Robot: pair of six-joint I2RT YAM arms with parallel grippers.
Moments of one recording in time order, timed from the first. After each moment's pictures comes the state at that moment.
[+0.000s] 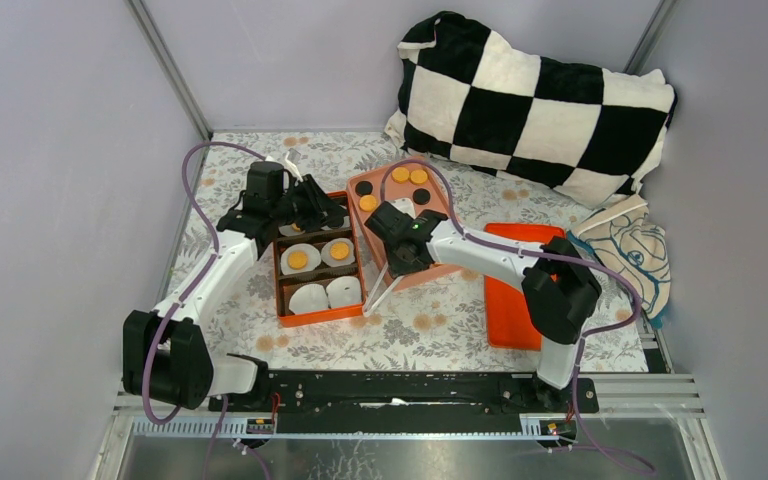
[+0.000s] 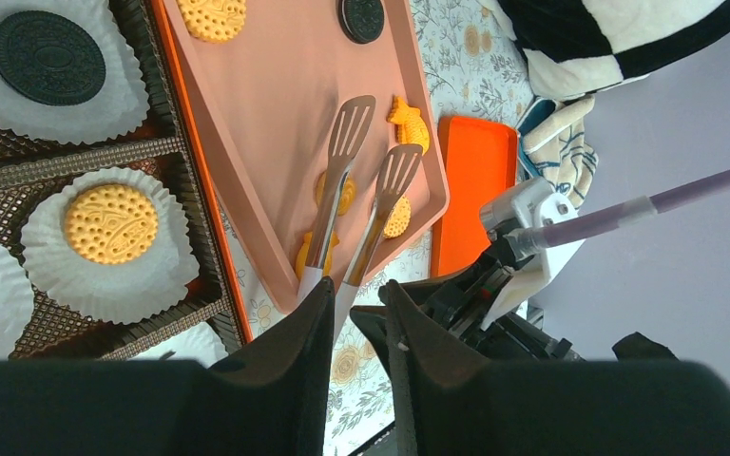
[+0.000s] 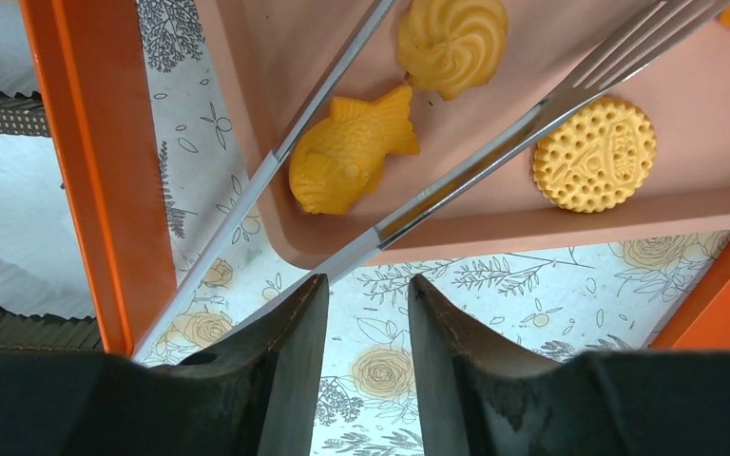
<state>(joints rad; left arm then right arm) -0.21 1.31 0.98 -0.26 0.48 -0.75 0.91 1.85 1.41 -0.77 0.29 0.59</state>
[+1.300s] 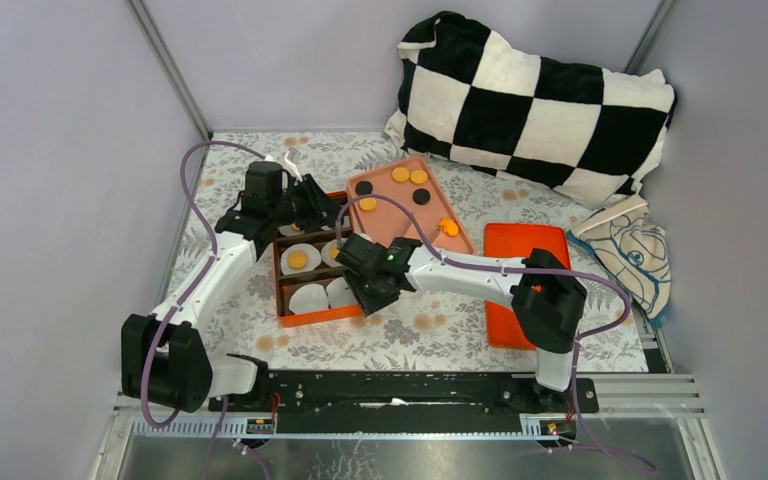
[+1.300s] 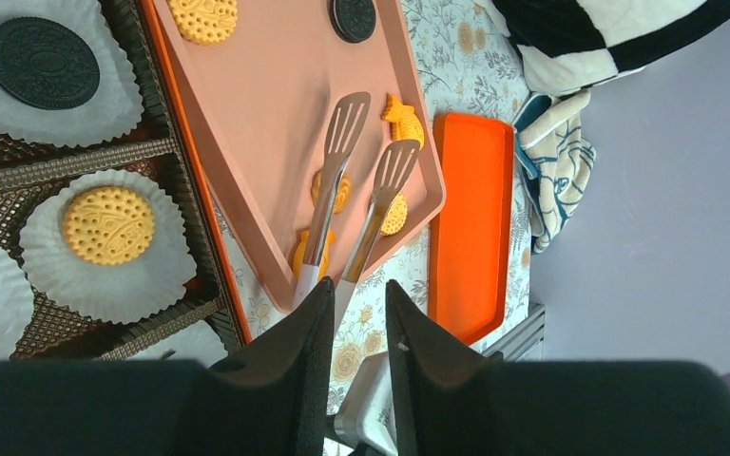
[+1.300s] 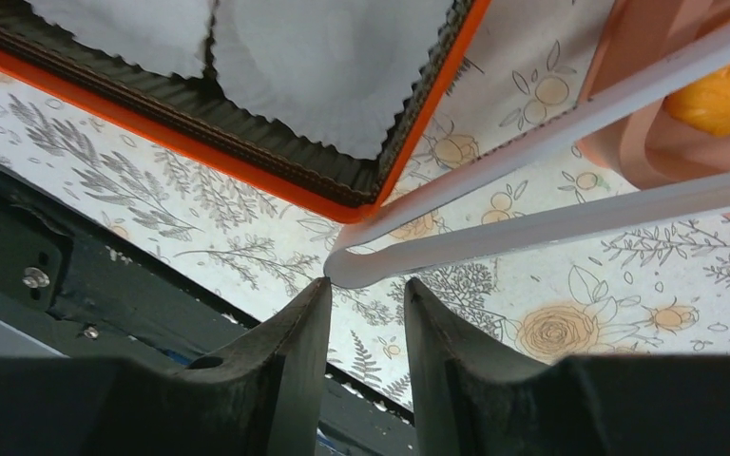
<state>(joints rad) -0.21 1.30 0.98 -0.26 0.48 -0.73 1.10 1.87 1.43 -0.73 0.03 0.53</state>
